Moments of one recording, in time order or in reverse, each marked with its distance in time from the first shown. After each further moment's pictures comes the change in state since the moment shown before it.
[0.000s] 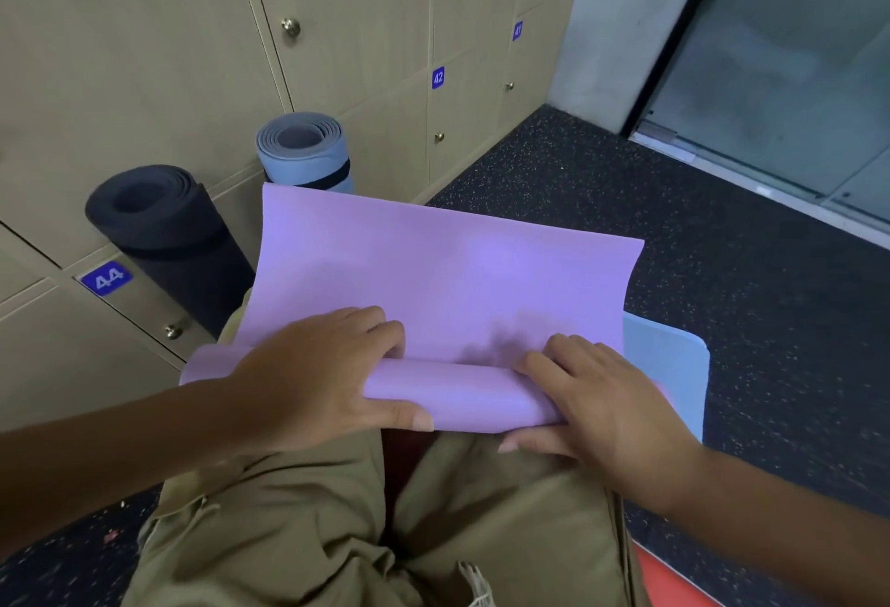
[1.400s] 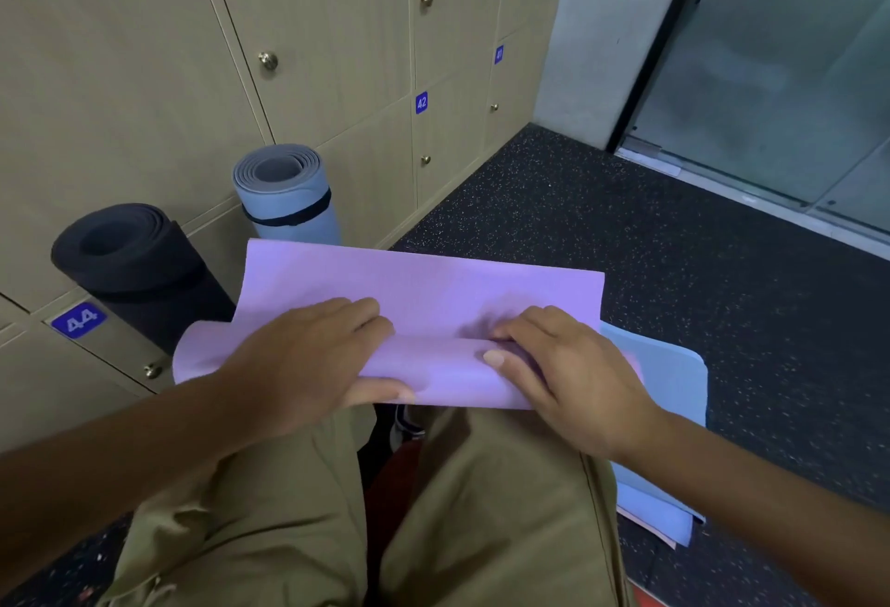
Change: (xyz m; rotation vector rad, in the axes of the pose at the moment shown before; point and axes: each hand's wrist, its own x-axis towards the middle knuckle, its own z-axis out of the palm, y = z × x) left_hand 0.049 -0.032 0.007 0.276 0.337 0.246; right_hand 0.046 0.033 0.011 0.200 -0.001 0.210
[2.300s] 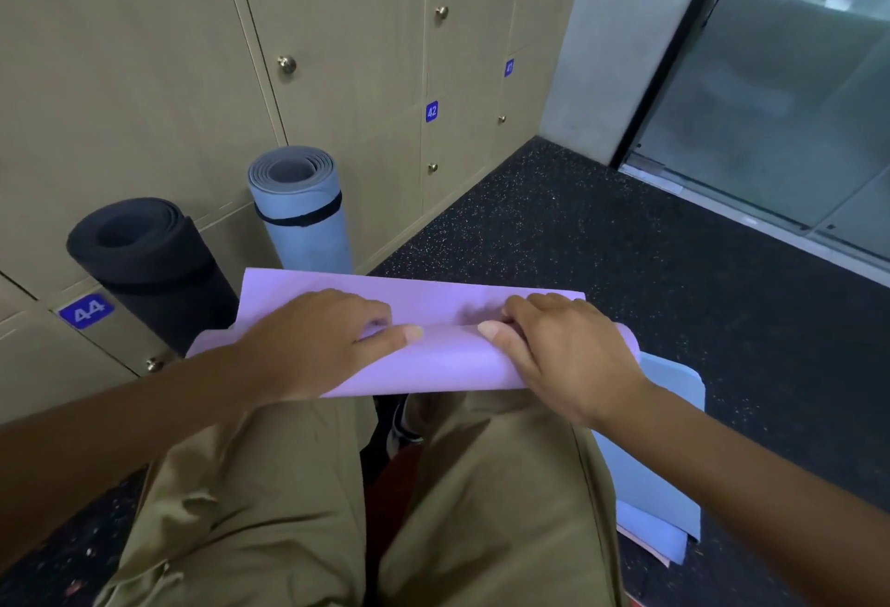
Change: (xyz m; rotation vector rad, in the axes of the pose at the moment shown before) left_hand 0.014 -0.014 -0.001 -0.369 -0.190 -0.337; right_hand 0.033 -0.012 -0.012 -0.252 -0.076 0.054
